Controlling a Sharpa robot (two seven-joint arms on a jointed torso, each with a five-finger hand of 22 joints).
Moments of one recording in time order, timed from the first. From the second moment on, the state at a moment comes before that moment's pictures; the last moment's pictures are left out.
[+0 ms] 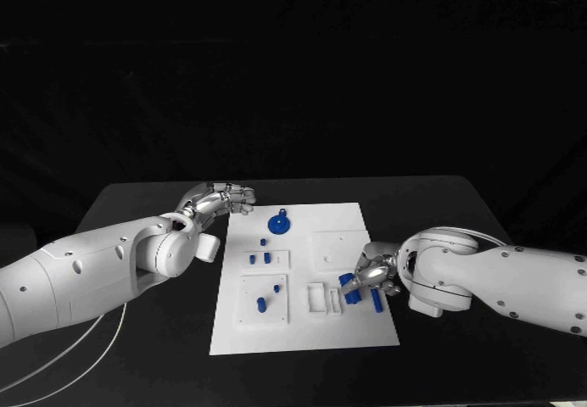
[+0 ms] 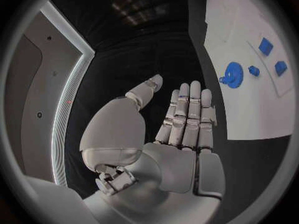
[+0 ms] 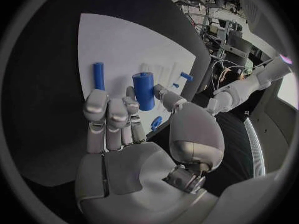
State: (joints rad) left arm 1.20 -0.74 -0.12 1.26 -0.06 -0.22 0.34; left_hand 1.08 -0.12 0.53 -0.22 0.13 0.84 0.18 0.30 0.48 1.16 0.14 0.07 0.12 0.91 0.11 0.52 0.44 0.03 0.63 0.02 0.60 1.23; right arm 1.27 -0.86 -0.22 1.68 -1.03 -0.03 -0.61; right_hand 0.83 -0.18 0.74 -0.07 0.05 1.00 0.08 0.30 0.65 1.15 -0.03 1.14 1.13 1.31 -0.12 1.25 1.04 0.15 1.32 -0.10 1.05 1.31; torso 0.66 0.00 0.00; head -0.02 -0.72
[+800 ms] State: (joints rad) left arm 1.20 -0.74 -0.12 1.26 -0.06 -0.22 0.34; left_hand 1.08 -0.12 0.53 -0.22 0.13 0.84 0.18 0.30 0.47 1.16 0.14 0.07 0.12 0.91 0.11 0.52 0.44 0.03 0.63 0.02 0.60 1.23; right arm 1.26 -0.74 -0.23 1.63 -0.92 -0.04 -0.61; right_hand 0.81 -0.18 0.74 -0.08 0.05 1.01 0.08 0.30 0.65 1.15 -0.03 1.13 1.13 1.31 -0.12 1.25 1.04 0.15 1.32 -0.10 1.05 1.31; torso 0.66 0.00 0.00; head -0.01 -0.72
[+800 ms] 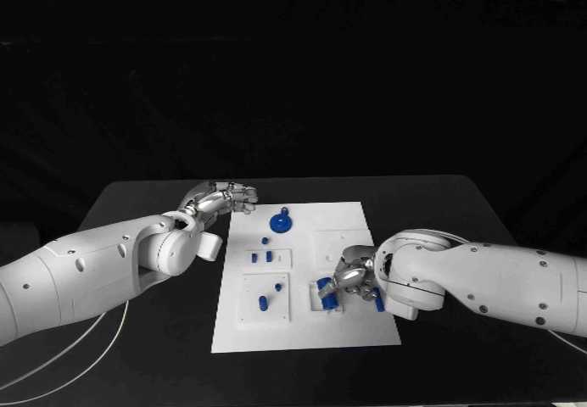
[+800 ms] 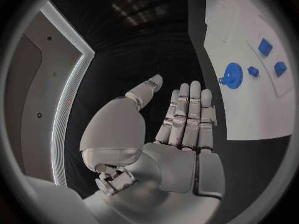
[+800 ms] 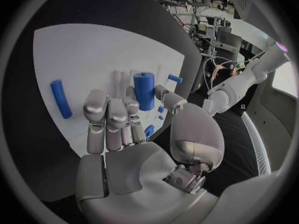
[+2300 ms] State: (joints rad) left arm 1.20 -0.75 -0.12 1.26 -0.06 -0.21 0.34; left_hand 1.08 -0.12 0.53 -0.22 0.13 0.84 0.18 0.30 0.47 1.16 0.14 0.07 0.12 0.91 0.12 0.51 0.45 0.03 0.63 0.02 0.59 1.23; right arm 1.24 -0.75 -0.23 1.64 -0.92 -0.02 -0.57; right_hand 0.66 -0.24 0.53 -0.06 0.05 1.01 0.08 0.28 0.67 1.15 -0.03 1.11 1.15 1.31 -0.13 1.24 1.05 0.16 1.29 -0.11 1.05 1.31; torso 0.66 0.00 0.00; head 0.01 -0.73
